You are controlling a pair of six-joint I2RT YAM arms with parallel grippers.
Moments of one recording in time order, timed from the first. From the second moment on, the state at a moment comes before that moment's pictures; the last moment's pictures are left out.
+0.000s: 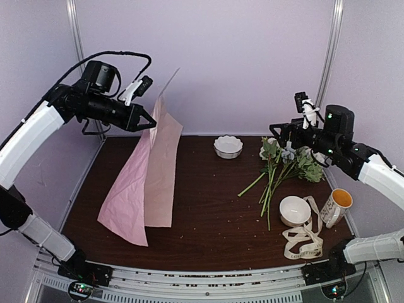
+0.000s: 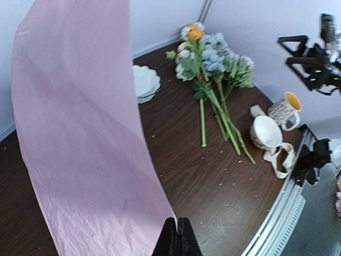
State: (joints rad) left arm -0.56 1.48 1.74 -0.93 0.32 -0.04; right arm 0.42 1.06 0.95 -0.06 -0.07 0.05
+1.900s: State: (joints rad) left arm -0.14 1.98 1.68 -0.98 -0.46 0.14; right arm 1.04 2.17 1.73 -0.85 -0.21 -0.10
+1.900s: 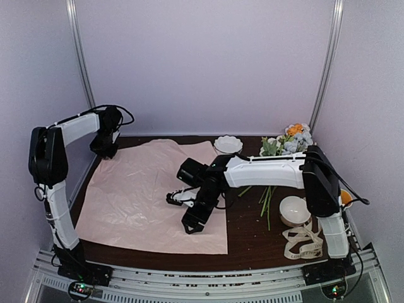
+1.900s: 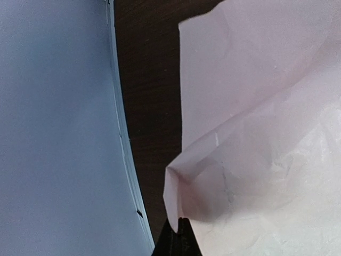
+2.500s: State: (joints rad) left arm -0.14 2.00 1.60 -0.88 -0.47 0.20; right arm 0.49 2.21 1.79 -0.45 -0.22 0.44
